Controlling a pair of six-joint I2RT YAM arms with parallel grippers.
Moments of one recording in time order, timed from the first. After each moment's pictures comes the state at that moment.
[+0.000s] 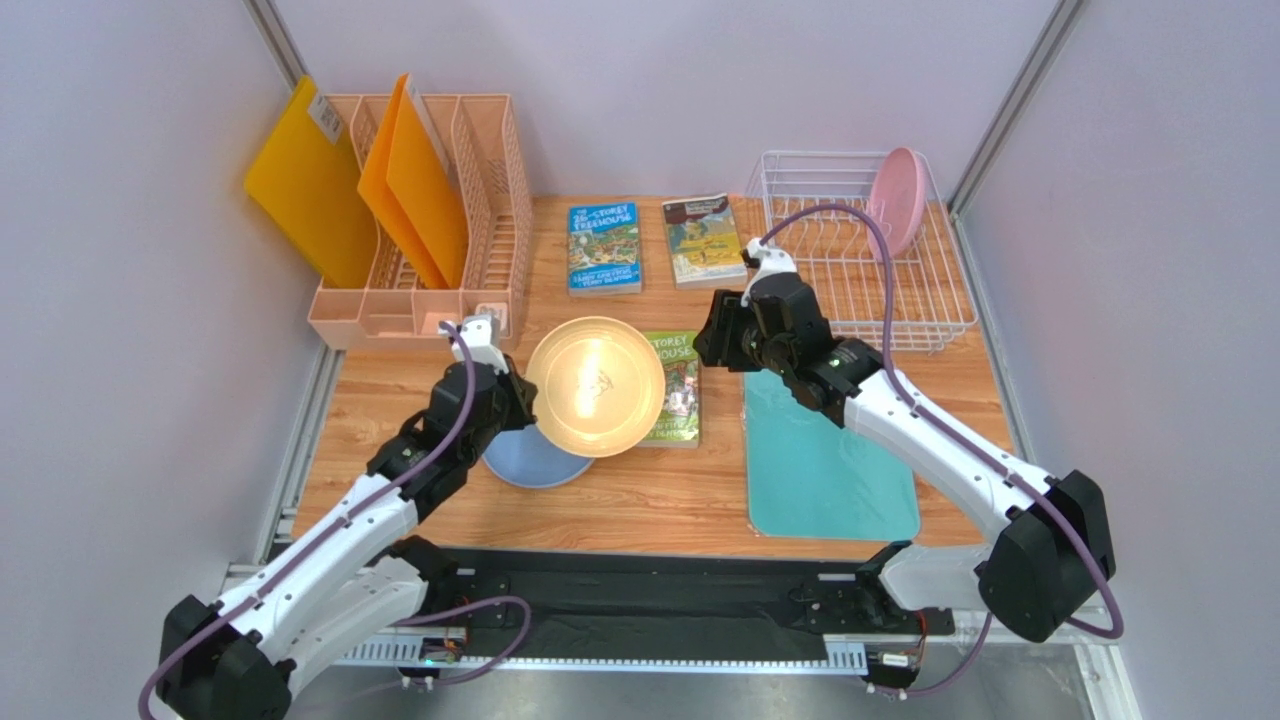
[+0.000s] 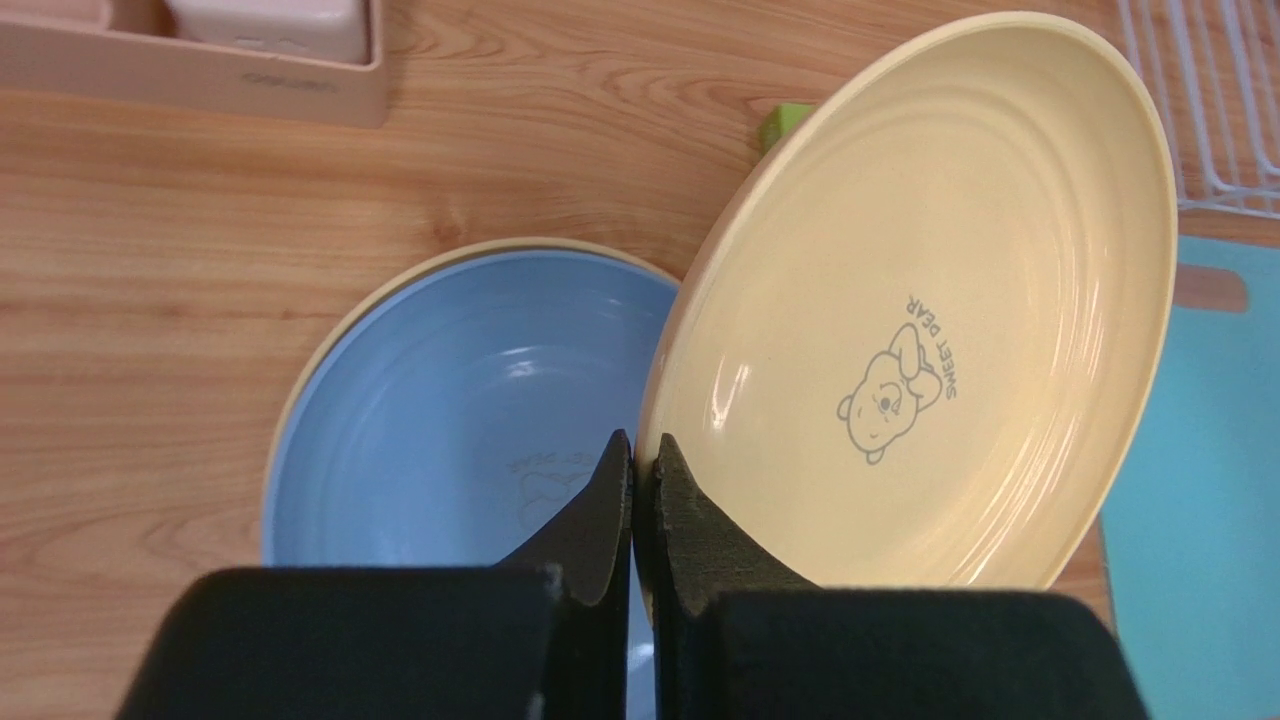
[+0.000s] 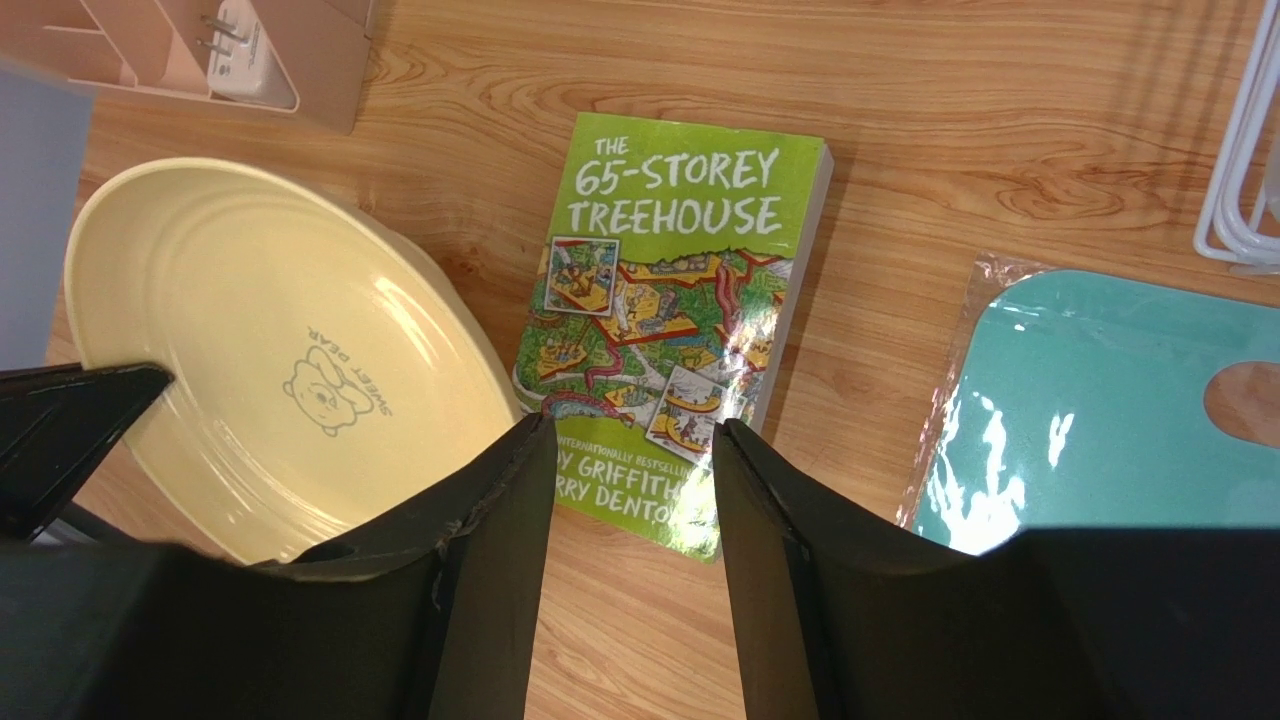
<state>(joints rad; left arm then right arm) -0.54 0.82 0.53 -0.18 -0.24 -0.51 0.61 1.29 1.03 -0.32 0.06 0.52</state>
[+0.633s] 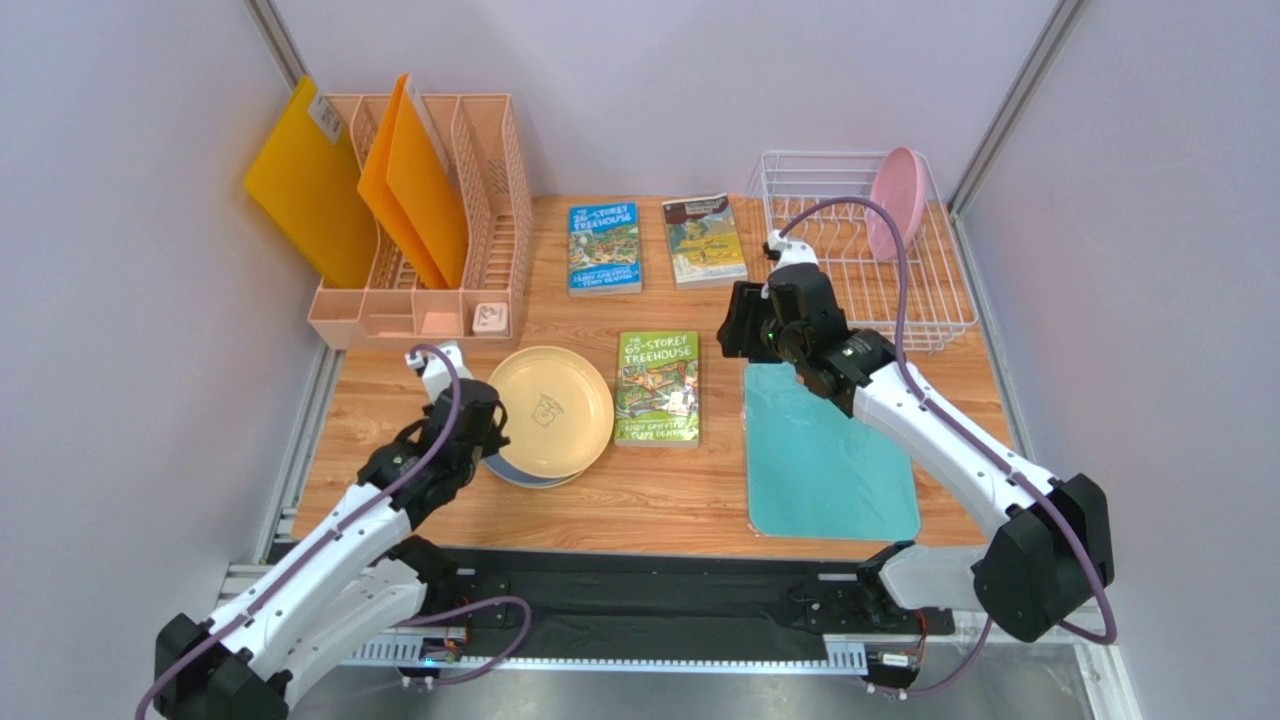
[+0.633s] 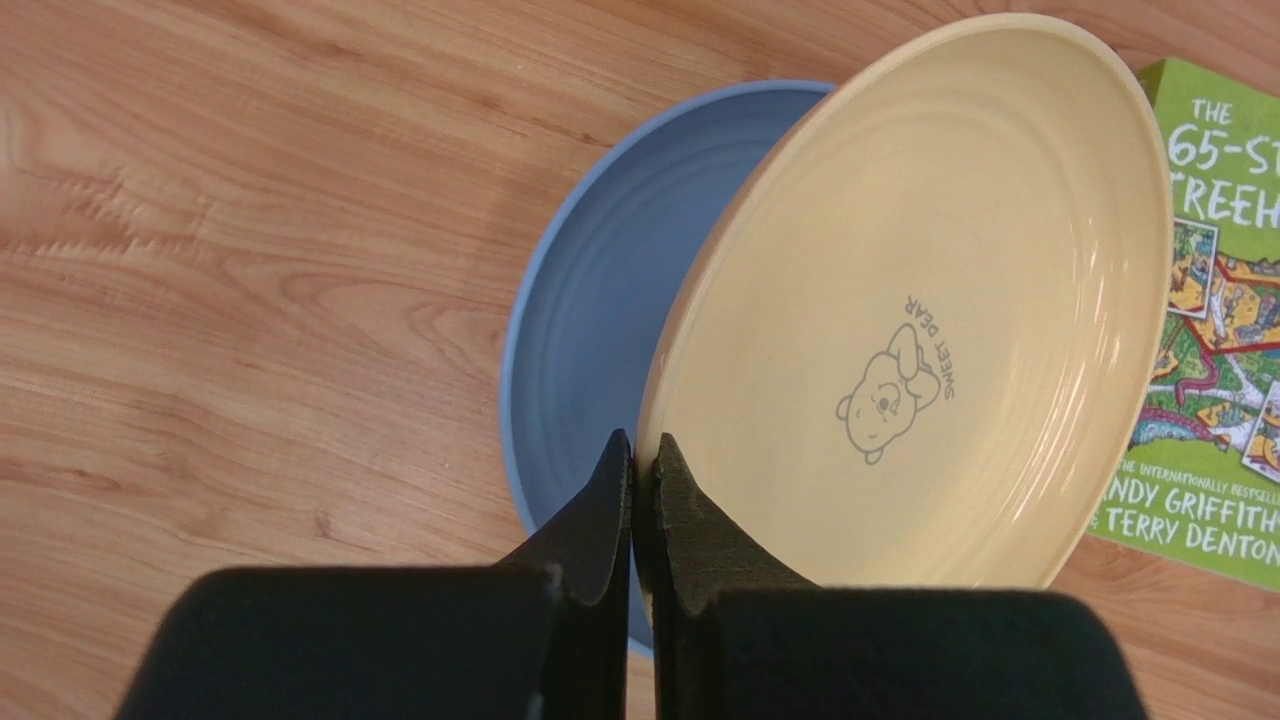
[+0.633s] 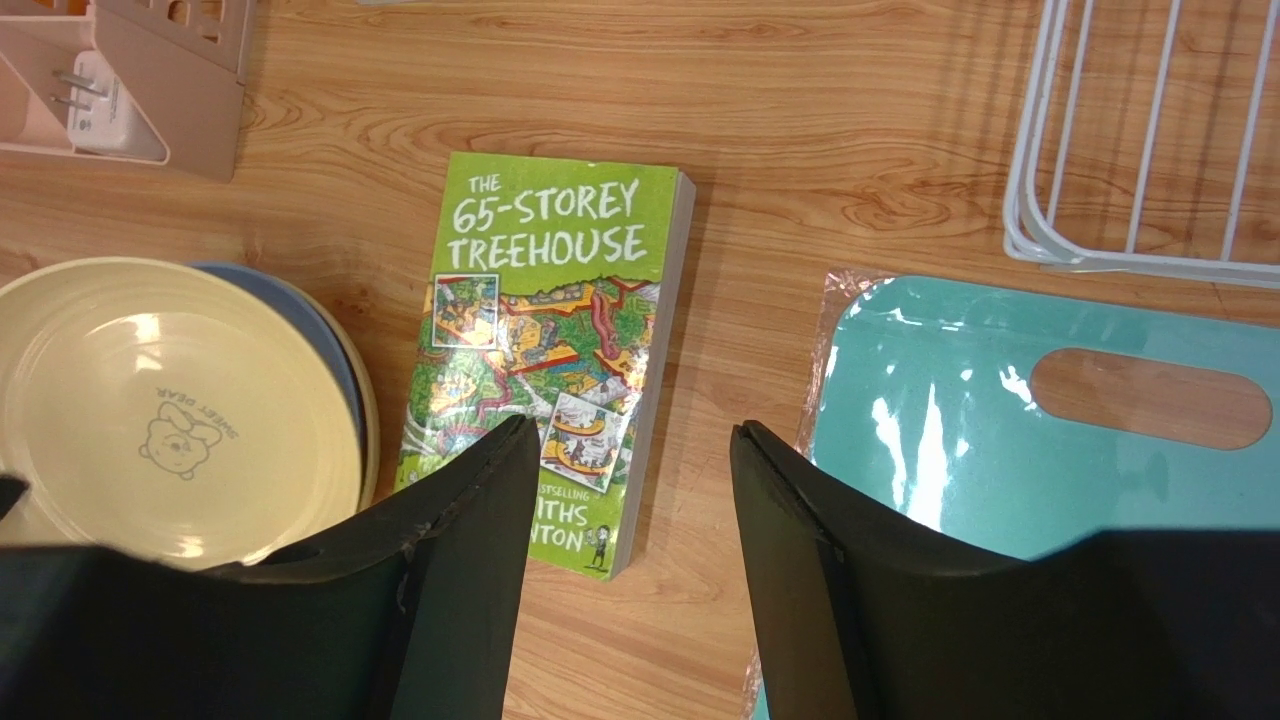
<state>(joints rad) -0.54 0.76 0.53 -0.54 -0.49 -0.69 0.53 1.29 1.05 -0.38 0.10 0.46</state>
